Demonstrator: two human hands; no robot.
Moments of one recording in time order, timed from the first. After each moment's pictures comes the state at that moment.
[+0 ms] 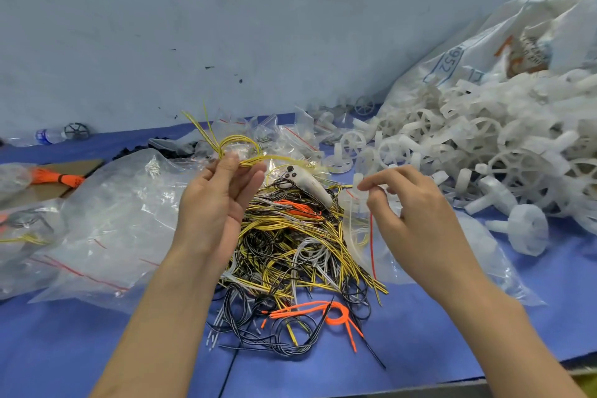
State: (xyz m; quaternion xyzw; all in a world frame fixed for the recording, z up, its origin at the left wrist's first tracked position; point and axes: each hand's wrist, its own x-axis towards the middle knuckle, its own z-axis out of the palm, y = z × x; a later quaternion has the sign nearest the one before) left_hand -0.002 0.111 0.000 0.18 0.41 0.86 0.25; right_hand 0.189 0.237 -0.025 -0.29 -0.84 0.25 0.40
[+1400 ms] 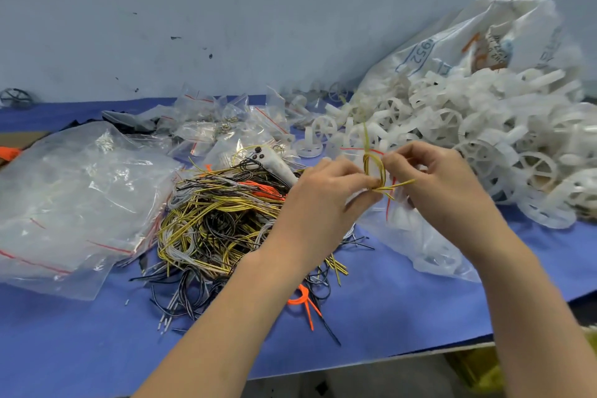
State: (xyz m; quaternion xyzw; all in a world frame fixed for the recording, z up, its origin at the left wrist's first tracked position) left_hand 0.093 0.191 -0.037 0.66 0.64 0.39 -0.12; right_hand 0.229 0.292 -0.010 -0.33 -0.78 0.37 0.38
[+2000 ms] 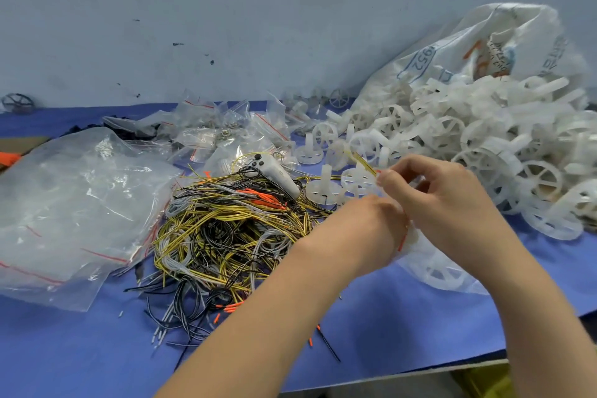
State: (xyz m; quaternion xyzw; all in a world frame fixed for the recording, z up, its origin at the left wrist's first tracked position) left_hand 0.126 0.227 -0.029 0.76 0.65 0.09 -0.06; right_hand 0.236 0.279 -0.005 -0.29 -0.84 0.29 0.36
